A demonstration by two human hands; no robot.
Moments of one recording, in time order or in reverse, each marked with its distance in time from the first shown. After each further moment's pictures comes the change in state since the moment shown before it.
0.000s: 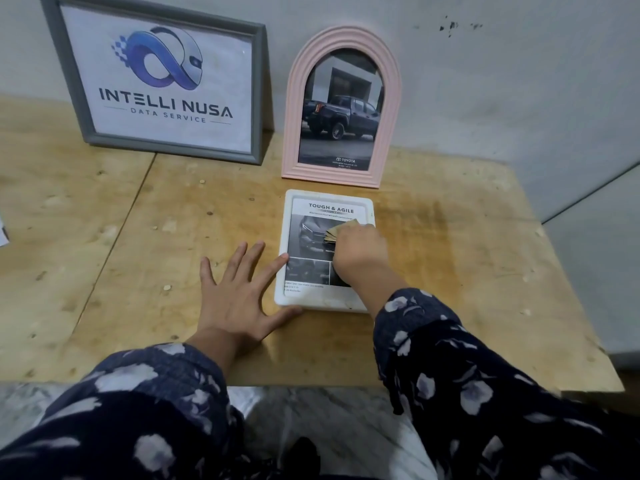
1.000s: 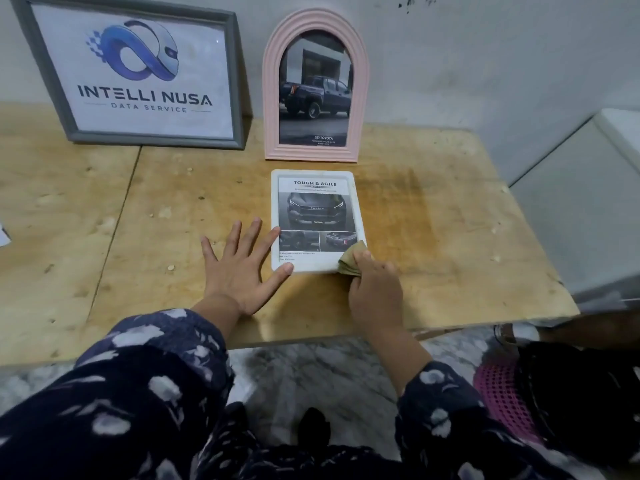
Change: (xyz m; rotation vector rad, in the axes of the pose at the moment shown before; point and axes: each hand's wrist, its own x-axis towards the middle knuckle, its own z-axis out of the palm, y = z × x) left_hand -0.003 0.000 -0.008 -0.012 -0.116 0.029; right_hand -0.134 0.001 0.046 0.641 0.232 0.268
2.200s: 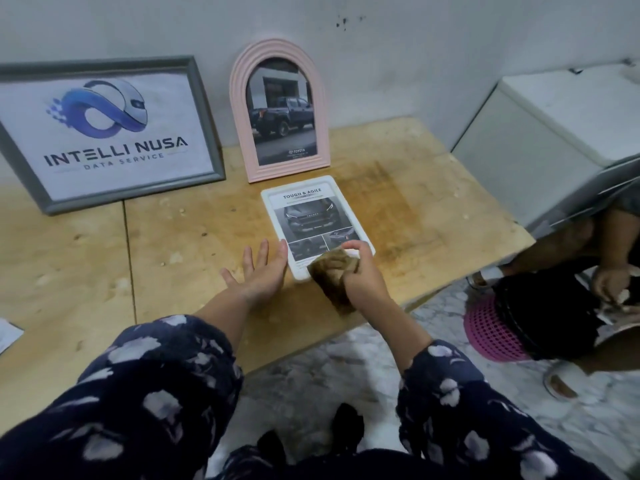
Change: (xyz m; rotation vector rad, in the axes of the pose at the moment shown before) left_hand 0.024 -0.015 -0.038 -0.565 -0.502 -0.053; right_hand -0.024 -0.082 -0.003 0.735 -0.012 0.408
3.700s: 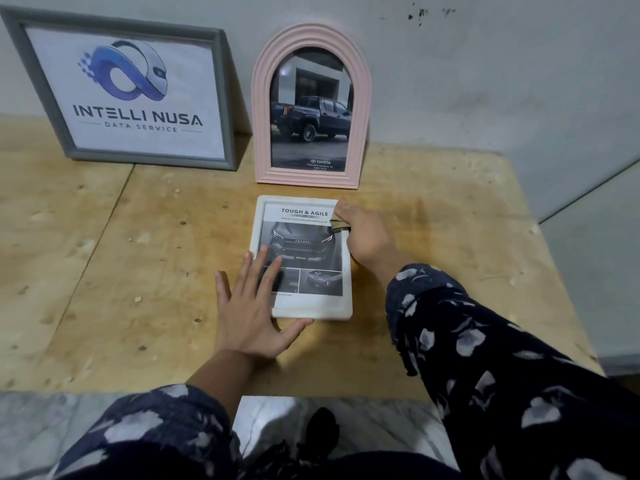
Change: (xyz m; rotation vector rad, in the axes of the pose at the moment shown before) left_hand 0.021 0.043 0.091 0.496 0.704 0.074; right_hand 0.241 -0.017 -0.043 -0.881 -0.360 -0.702
